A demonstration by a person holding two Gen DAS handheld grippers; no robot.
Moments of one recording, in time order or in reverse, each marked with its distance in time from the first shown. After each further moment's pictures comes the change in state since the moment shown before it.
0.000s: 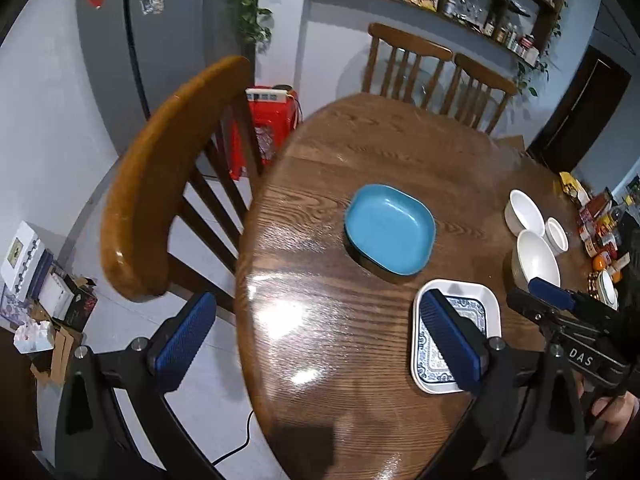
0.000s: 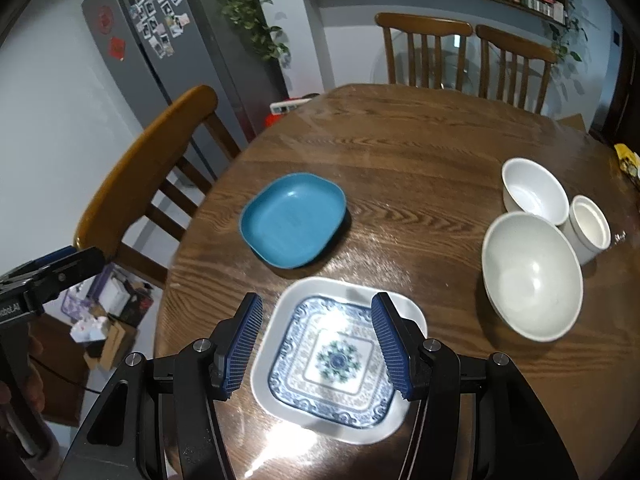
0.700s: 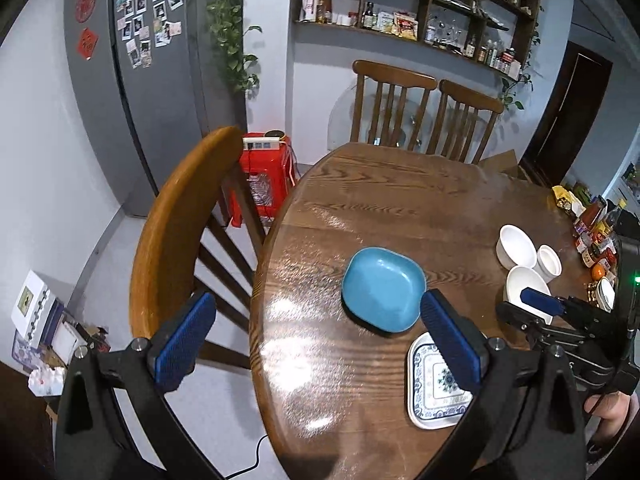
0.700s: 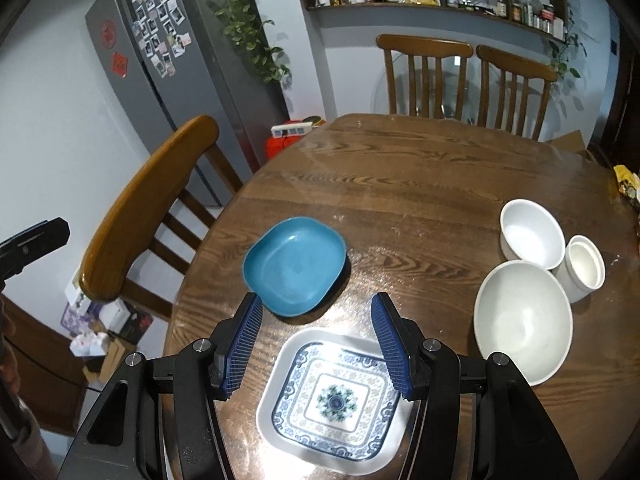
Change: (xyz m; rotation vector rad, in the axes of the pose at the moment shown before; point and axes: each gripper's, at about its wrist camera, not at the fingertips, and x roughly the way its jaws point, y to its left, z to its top) left arm -0.022 -0.016 0.057 0.095 -0.114 -0.002; right arm -0.011 -0.002 0.037 0.003 -0.067 -0.023
